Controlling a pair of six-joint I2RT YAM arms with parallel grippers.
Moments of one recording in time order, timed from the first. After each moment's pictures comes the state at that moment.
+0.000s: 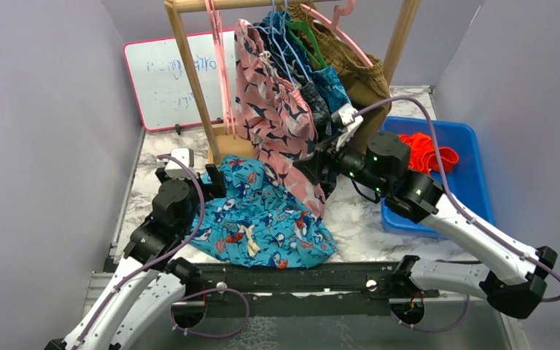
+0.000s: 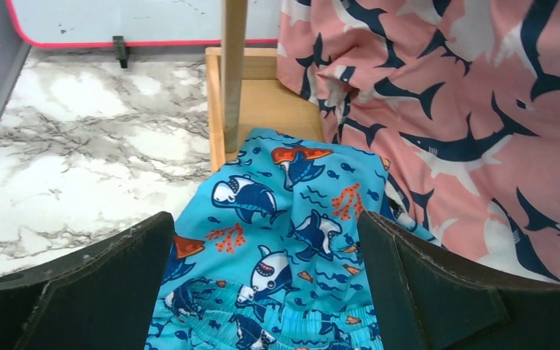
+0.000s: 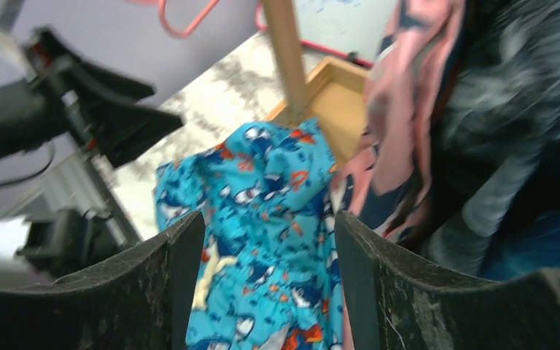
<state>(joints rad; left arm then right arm) -0.54 0.52 0.68 -0.42 -0.42 -0.28 0.89 1.10 1.20 -0.27 0.04 0.19</state>
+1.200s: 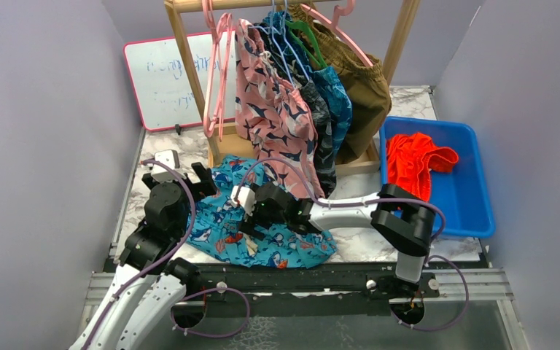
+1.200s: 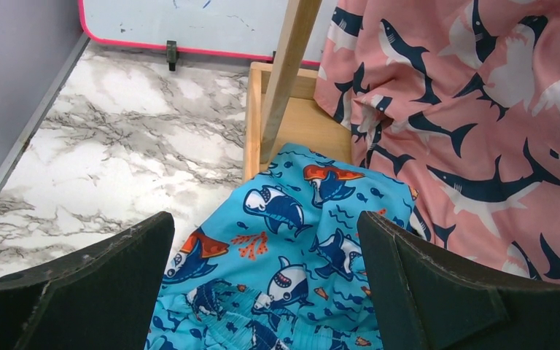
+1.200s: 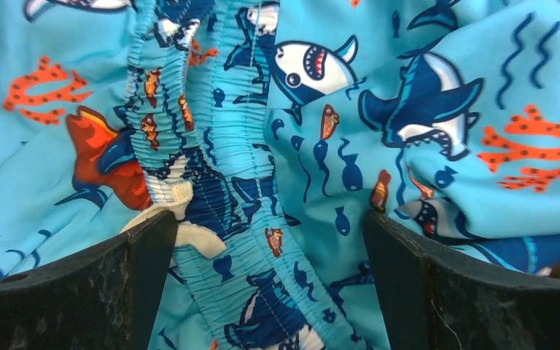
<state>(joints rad) -0.46 0.46 0.67 -0.44 -0.50 -0.33 1.15 1.83 1.04 0.18 -0.02 -0.24</state>
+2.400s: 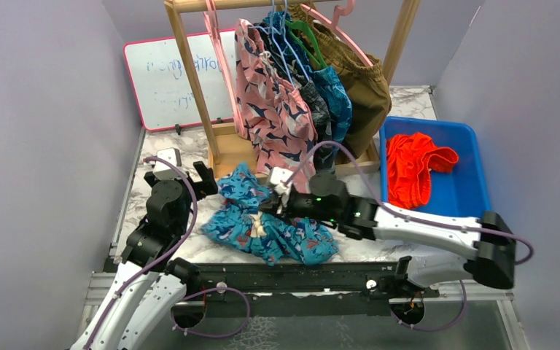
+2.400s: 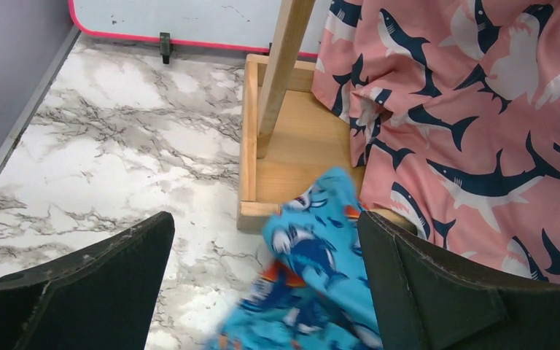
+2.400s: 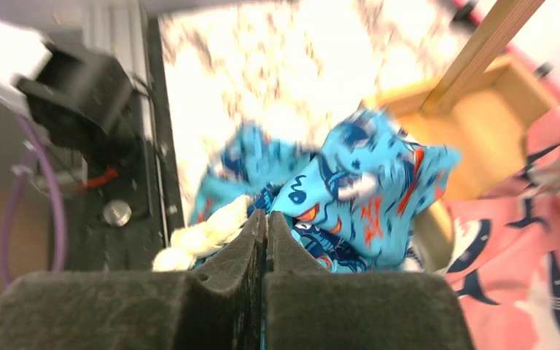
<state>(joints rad) -0.43 0.49 0.67 -0.44 -0.46 -0.33 1.15 1.36 0.91 0.14 -0.16 -0.12</state>
